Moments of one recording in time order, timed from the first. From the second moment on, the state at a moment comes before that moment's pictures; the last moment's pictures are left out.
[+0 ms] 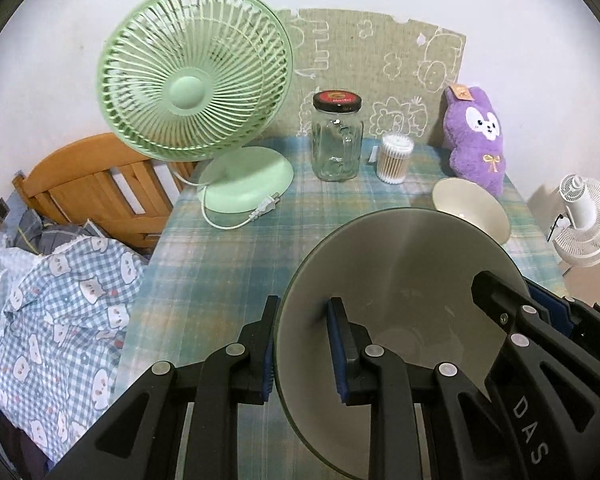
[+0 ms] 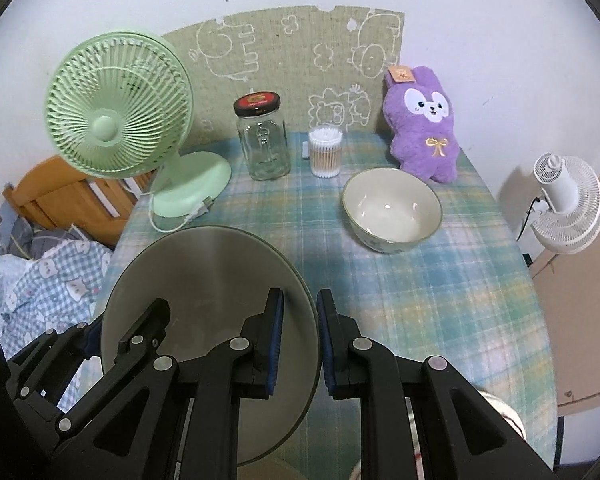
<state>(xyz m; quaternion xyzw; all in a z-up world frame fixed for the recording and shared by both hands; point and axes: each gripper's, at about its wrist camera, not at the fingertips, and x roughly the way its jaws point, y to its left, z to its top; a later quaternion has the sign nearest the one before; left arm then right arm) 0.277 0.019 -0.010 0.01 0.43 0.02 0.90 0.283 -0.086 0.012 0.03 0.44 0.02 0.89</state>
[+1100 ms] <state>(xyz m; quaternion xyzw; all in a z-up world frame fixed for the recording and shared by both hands) 0.169 0.013 -0.052 0.01 0.48 0.03 0.88 0.171 -0.092 -0.035 0.02 0.49 0.03 0.87</state>
